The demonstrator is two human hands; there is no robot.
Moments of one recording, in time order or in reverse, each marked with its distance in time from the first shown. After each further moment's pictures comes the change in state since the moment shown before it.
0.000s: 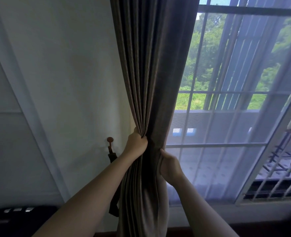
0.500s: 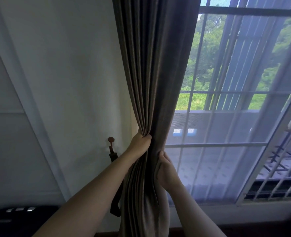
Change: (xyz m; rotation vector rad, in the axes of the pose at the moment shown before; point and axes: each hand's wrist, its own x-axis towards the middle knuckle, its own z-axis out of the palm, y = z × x) left_hand -0.006 0.006 0.003 -0.162 -0.100 -0.101; right_hand -0.009 0.022 0.007 0.064 0.060 -0.070
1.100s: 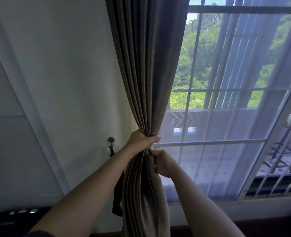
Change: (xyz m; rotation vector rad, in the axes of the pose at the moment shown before) left_hand -0.005 0.008 -0.006 0.124 0.039 0.078; right_hand 0.027 -0.015 -0.003 -0.419 -0.160 0.264
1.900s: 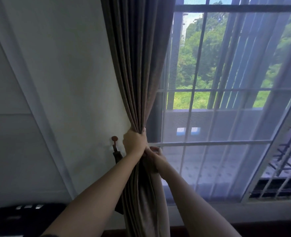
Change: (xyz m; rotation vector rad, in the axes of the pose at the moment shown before) left_hand -0.012 0.008 0.007 0.063 0.542 -0.035; right_hand 0.009 0.013 0.016 -0.198 0.371 0.014
